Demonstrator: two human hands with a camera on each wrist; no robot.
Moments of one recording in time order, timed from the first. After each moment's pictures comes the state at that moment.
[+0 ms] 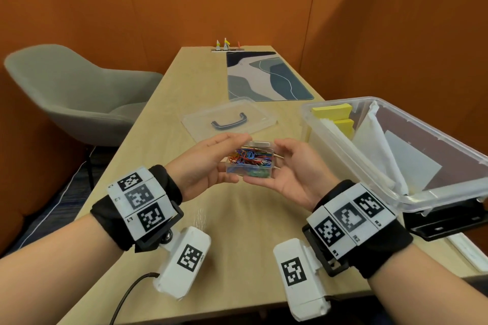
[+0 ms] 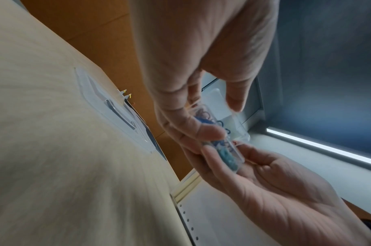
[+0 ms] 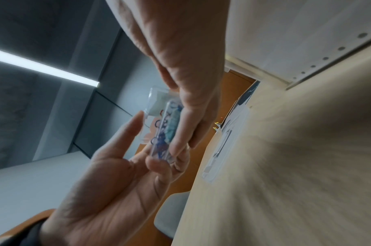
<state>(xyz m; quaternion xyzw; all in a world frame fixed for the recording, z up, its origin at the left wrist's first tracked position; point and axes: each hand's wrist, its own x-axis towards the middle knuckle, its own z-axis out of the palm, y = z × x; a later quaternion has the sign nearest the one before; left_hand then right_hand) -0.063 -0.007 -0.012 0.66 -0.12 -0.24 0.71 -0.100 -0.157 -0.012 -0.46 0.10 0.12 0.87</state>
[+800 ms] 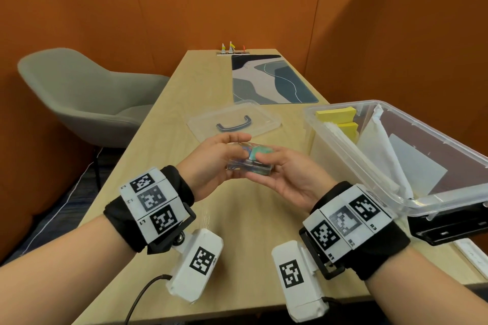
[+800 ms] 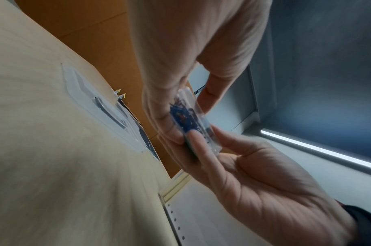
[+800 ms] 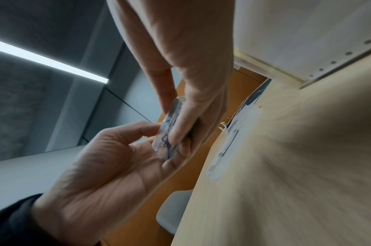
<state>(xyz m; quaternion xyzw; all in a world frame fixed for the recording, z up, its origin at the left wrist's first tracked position) -0.064 -0.015 -0.008 0.66 -0.09 -0.20 0.72 -0.097 -0.150 -0.014 -0.49 0.08 0.13 0.86</state>
